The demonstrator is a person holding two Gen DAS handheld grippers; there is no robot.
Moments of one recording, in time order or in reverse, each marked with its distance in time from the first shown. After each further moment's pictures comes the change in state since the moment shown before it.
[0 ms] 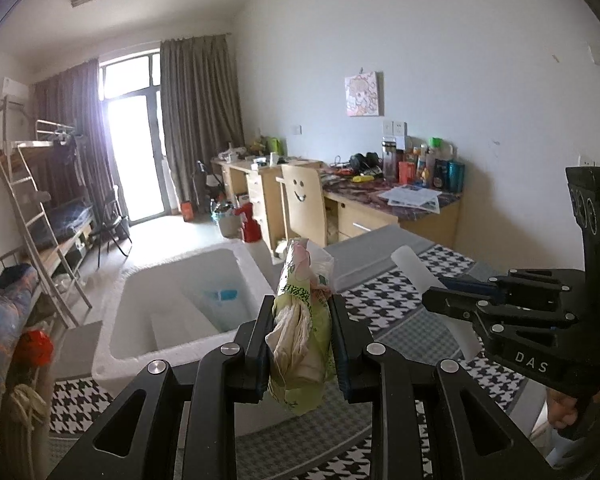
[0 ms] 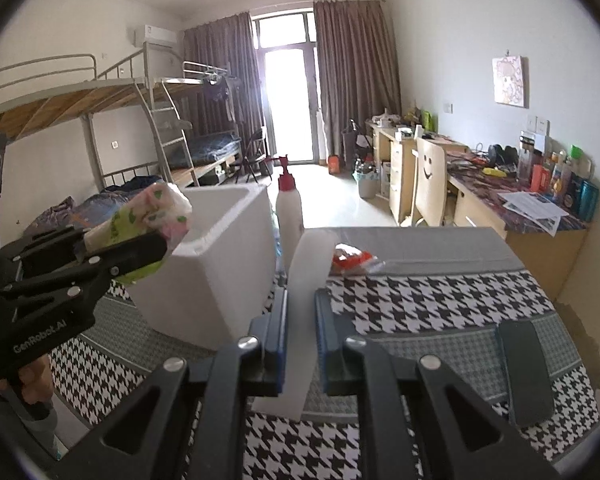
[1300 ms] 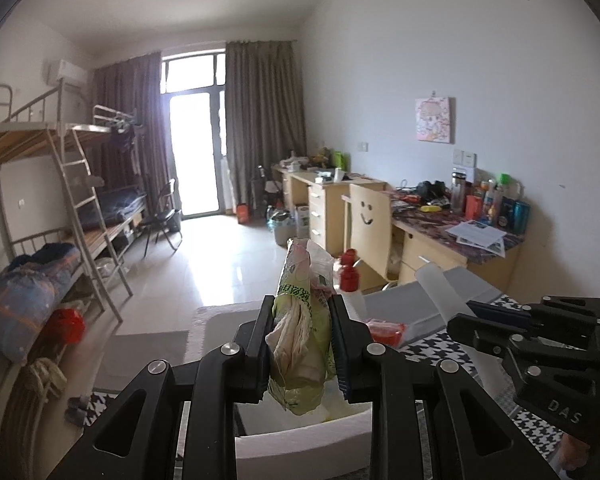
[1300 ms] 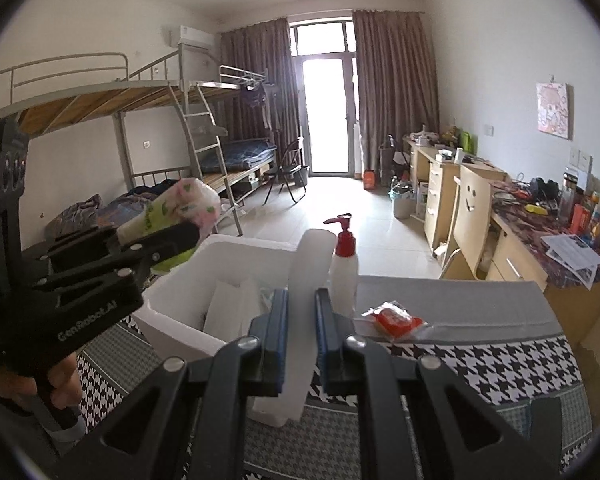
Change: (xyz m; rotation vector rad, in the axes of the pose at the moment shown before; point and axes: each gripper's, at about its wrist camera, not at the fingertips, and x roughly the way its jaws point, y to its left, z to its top) left arm 0.027 0.063 0.038 -0.131 -0.034 0.198; right arm 0.039 0.039 0.067 -0.084 -0.022 0.117
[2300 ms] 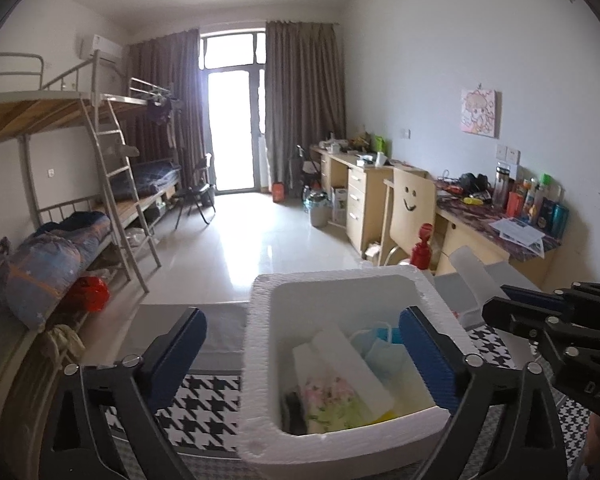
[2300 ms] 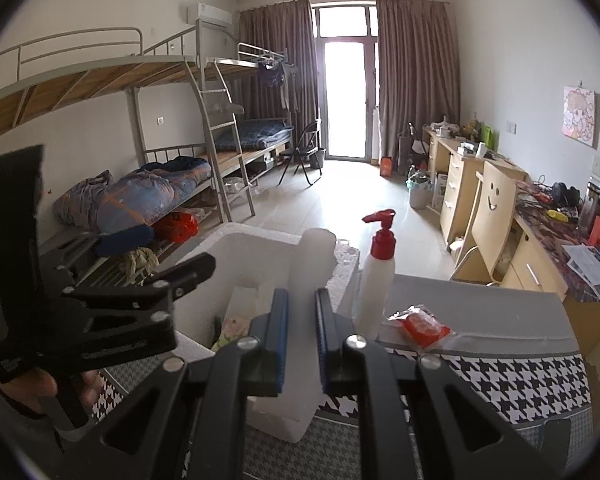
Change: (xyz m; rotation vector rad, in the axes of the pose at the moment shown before) left arm 0.020 0.047 -0.020 -0.074 0.056 0.123; right arm 0.041 0.015 0.010 -0.050 0.077 0.042
